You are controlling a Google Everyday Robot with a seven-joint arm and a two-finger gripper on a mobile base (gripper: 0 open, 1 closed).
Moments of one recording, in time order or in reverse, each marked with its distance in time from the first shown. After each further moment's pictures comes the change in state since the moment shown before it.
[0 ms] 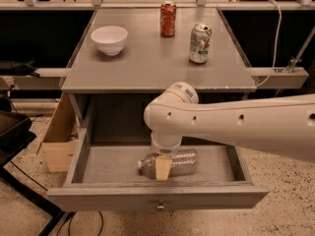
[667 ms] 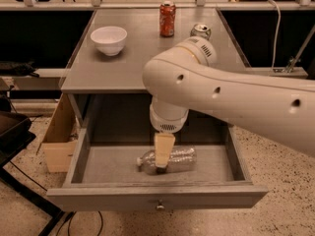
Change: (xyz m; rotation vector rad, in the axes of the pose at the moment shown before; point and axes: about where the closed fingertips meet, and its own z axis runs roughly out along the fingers) arm -0.017 -0.012 -0.127 0.089 -0.053 -0.032
